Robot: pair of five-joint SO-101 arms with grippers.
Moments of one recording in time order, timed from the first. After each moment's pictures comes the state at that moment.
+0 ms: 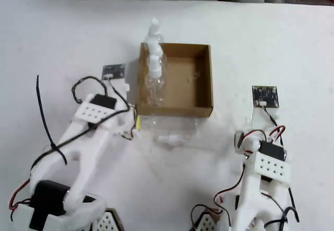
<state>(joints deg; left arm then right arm) 10.2 -12.9 42.4 62.4 26.2 15.3 -46.4 68.9 47.3 18.2</state>
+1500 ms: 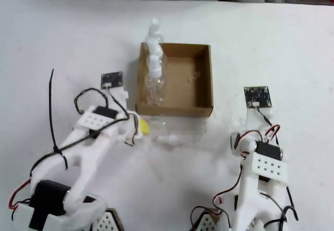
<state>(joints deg) 10.6 -12.9 52.0 49.4 27.8 13.1 -46.4 70.0 47.1 20.4</state>
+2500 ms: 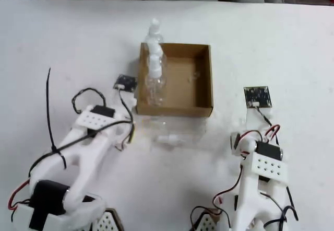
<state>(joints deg) 7.9 -12.9 51.7 54.7 0.1 13.1 -46.4 70.0 47.1 20.4</state>
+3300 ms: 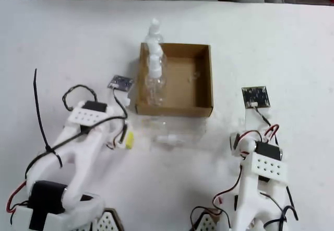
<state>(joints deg) 4.8 -12.9 48.6 60.7 -2.1 12.9 -46.4 70.2 47.1 21.8</state>
